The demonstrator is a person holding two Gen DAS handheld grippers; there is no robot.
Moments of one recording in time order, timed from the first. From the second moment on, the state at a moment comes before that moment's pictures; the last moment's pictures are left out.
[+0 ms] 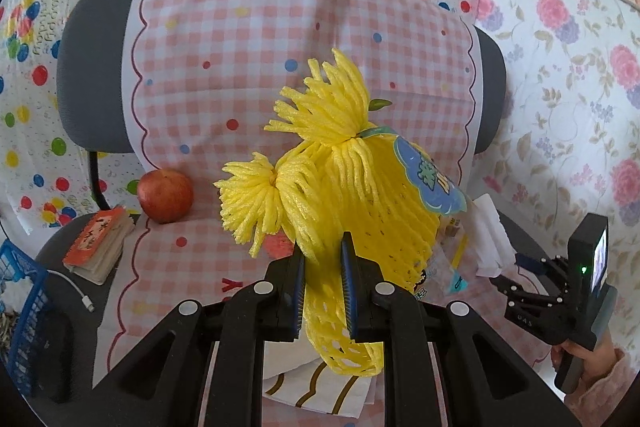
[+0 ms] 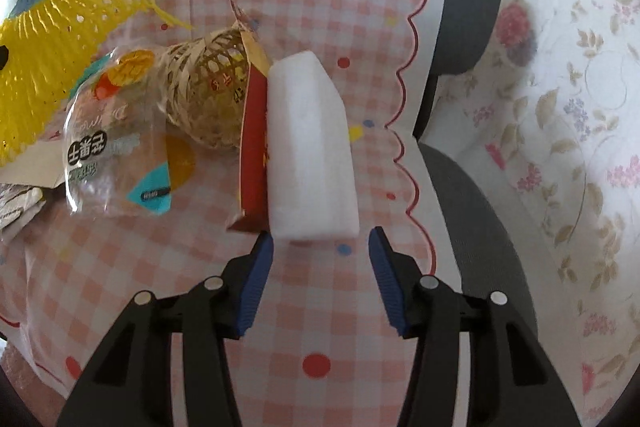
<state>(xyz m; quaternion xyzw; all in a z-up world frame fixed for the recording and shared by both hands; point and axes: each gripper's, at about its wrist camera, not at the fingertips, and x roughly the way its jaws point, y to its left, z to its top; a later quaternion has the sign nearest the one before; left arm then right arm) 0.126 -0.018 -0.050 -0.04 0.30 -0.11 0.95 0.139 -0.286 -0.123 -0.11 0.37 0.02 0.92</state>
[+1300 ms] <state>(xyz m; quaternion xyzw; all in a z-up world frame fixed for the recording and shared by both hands) -0.064 -0.208 -0.137 0.10 0.33 -0.43 0.83 -0.226 -0.375 -0.117 0.14 0.37 -0.20 0.90</state>
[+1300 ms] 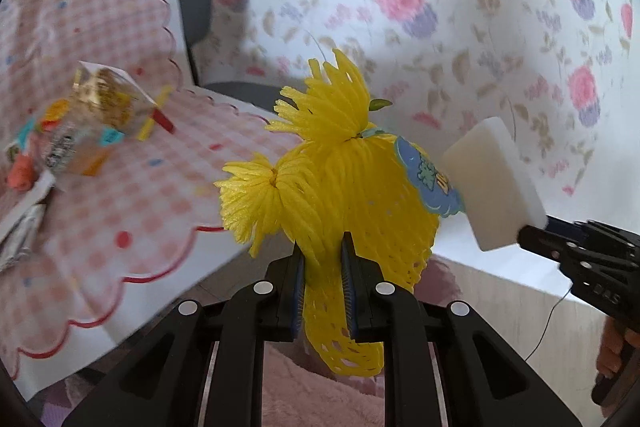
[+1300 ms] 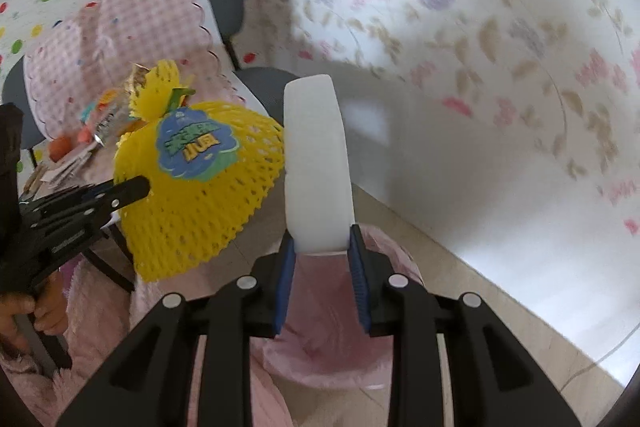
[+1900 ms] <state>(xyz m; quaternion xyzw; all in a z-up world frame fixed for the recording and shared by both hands) -0.067 -0.274 -0.197 0.14 0.37 -0.47 0.79 -0.220 -0.411 -0.188 0.19 0.42 -0.21 0.86</state>
